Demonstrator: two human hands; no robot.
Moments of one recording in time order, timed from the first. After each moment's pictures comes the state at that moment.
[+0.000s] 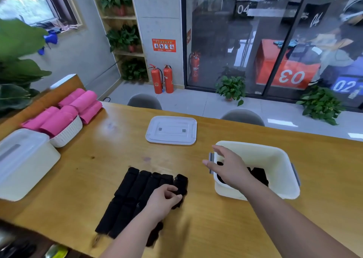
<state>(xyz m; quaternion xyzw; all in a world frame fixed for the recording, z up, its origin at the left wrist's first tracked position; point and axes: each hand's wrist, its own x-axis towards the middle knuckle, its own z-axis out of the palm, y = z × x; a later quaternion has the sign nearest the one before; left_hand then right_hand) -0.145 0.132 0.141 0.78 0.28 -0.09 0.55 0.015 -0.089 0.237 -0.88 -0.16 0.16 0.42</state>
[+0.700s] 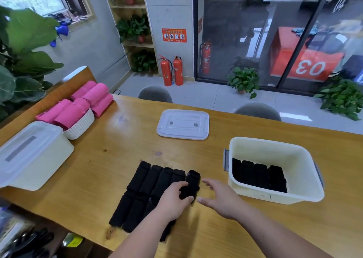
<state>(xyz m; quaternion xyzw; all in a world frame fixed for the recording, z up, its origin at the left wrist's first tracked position) -0.145 0.140 0.122 0.86 0.24 -0.11 0.43 -0.044 -0.056 0.152 -0.88 -0.25 0.31 0.28</state>
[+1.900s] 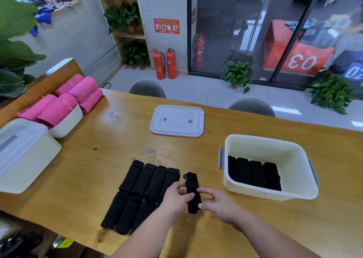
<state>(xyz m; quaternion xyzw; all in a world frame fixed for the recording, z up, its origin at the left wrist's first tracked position) -0.124 0.116 0.103 0.66 0.35 -0.11 0.65 -0.051 -0.068 0.128 -0.78 -0.10 0.46 0.42</state>
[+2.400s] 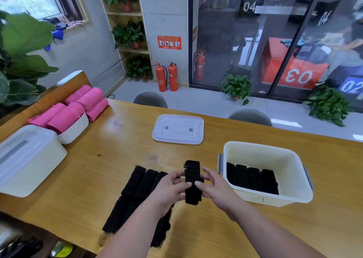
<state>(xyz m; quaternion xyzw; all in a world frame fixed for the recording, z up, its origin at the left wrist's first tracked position) -0.123 0.143 0.176 0.57 0.24 -0.09 0.78 -0.041 -0.051 0.178 -0.72 -0.09 0.36 0.59</state>
